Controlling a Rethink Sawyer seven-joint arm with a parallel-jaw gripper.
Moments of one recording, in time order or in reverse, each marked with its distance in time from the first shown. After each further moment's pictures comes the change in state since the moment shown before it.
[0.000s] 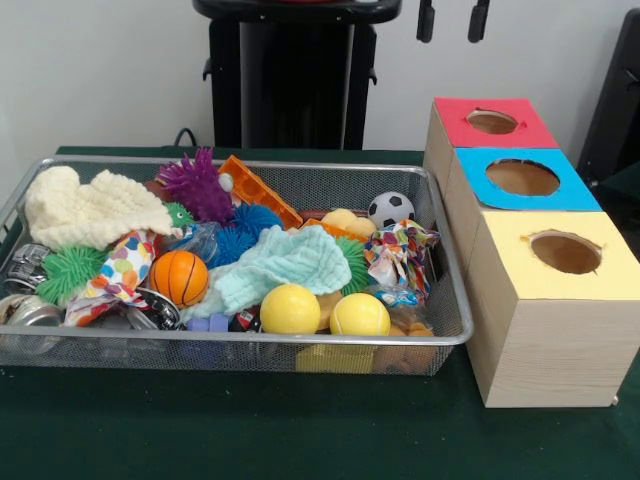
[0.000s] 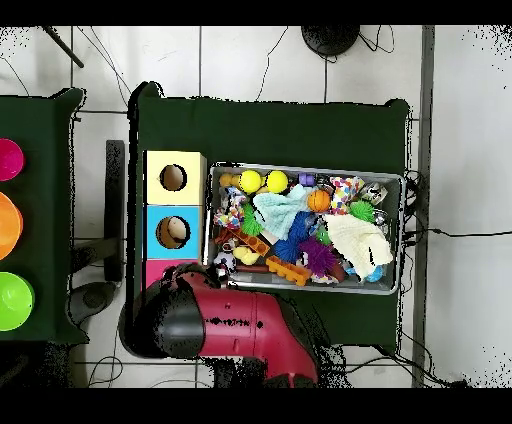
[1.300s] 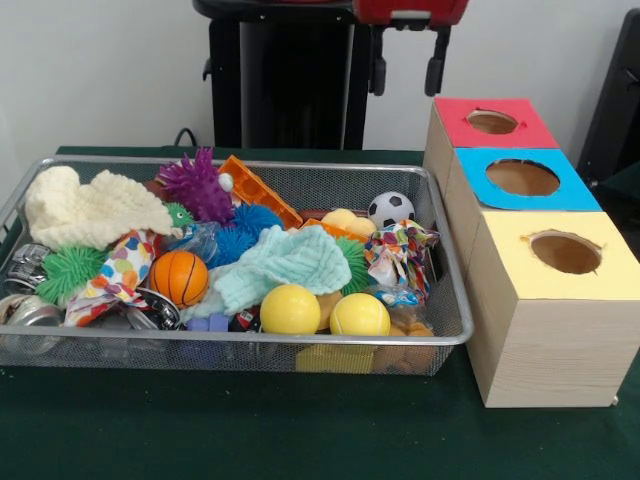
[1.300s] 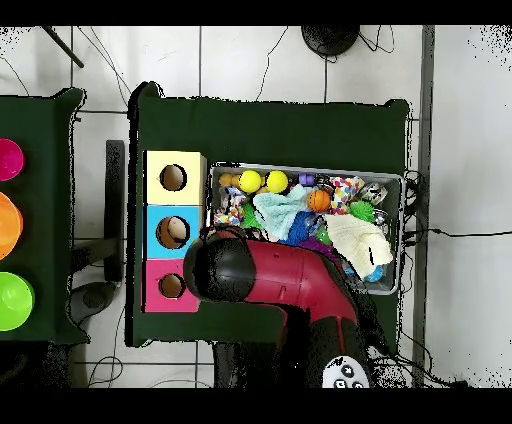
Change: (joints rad) arm -0.128 0.146 0.032 -0.138 -0.001 -0.002 0.000
